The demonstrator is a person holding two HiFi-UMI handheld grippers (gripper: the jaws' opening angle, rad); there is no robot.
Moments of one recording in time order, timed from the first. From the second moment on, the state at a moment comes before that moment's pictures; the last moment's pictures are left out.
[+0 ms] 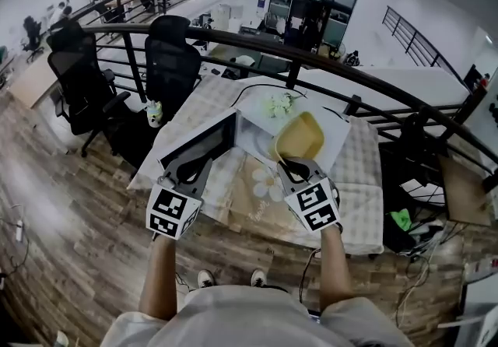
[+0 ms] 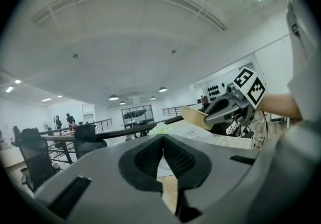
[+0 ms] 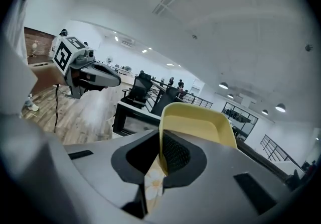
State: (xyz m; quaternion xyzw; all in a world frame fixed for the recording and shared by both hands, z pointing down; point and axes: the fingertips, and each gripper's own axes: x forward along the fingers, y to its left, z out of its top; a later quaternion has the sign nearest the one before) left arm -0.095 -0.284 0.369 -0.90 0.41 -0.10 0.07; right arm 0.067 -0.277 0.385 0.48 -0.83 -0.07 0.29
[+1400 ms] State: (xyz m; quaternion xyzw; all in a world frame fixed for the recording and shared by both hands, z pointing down) left arm -0.065 -0.277 0.326 -0.91 0.39 -0.09 0.12; right arm 0.108 -0.261 0.333 0.52 -0.81 -0.09 0.25
